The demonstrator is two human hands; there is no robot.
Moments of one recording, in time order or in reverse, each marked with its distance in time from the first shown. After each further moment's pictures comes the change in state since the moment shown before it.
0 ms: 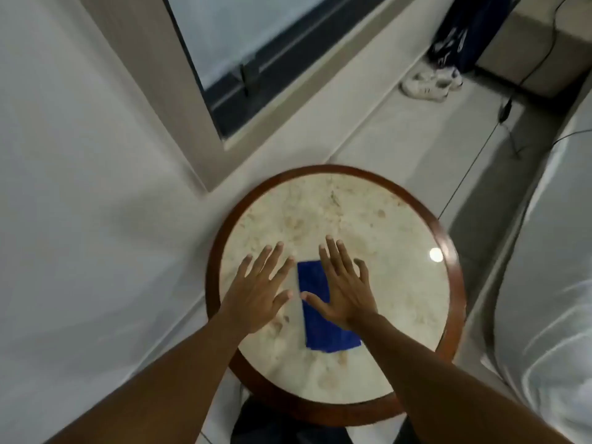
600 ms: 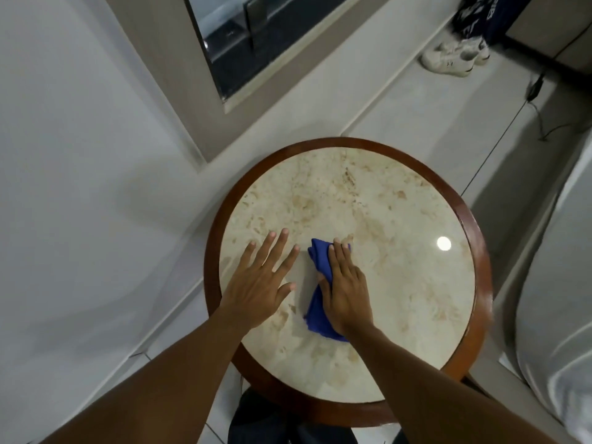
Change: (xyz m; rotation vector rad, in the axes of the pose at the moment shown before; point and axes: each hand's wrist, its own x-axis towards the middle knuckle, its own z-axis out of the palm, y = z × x) left_hand 0.006 -0.012 0.053 0.169 0.124 0.041; right_hand 0.000 -0.009 0.068 0.224 0.123 0.115
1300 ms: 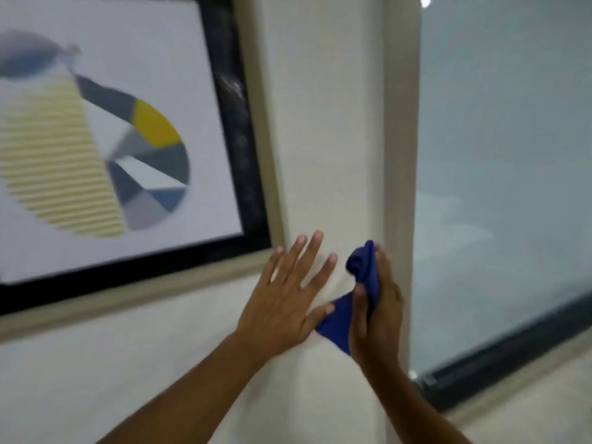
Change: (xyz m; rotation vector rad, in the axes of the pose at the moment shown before) left_hand -0.150 -0.203 -0.677 0.484 0.759 -0.295; right_hand 0.009 -0.535 -0.491 0.856 0.770 -0.869
